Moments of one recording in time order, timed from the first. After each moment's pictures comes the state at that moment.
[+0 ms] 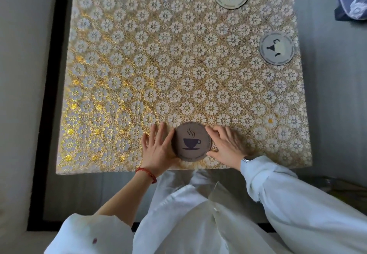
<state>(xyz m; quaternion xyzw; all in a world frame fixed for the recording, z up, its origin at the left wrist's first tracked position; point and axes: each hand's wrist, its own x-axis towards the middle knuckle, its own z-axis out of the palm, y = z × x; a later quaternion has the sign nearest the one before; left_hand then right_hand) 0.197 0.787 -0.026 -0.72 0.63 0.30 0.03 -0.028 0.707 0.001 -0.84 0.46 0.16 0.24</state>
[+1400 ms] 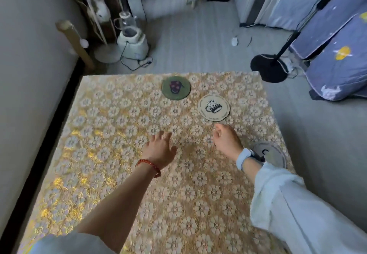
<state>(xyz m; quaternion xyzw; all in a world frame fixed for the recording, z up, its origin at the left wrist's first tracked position) 0.224 0.424 0.032 -0.74 0.62 0.27 0.01 0.023 0.364 0.047 -0.70 0.64 -0.11 0.30</state>
